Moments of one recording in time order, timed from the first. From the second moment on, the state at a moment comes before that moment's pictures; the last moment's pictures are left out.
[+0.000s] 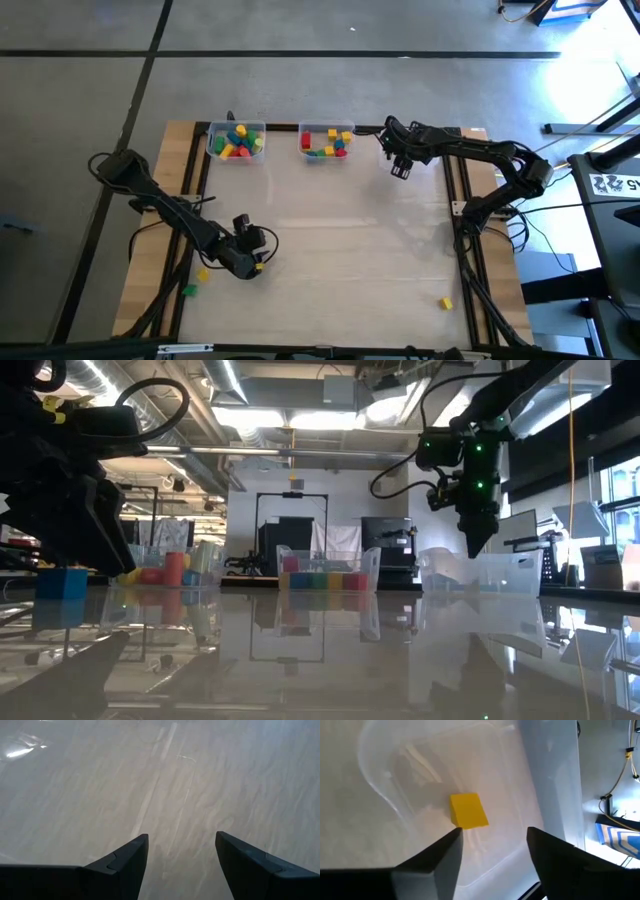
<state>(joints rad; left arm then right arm) -0.60 1.40 0.58 -0.33 -0.59 -0.79 -0.61 1.50 0.96 -0.75 0.45 -0.28</state>
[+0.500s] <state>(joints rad) -0.60 1.40 0.58 -0.33 -0.59 -0.79 -0.46 1.43 0.97 -0.83 0.42 -0.28</state>
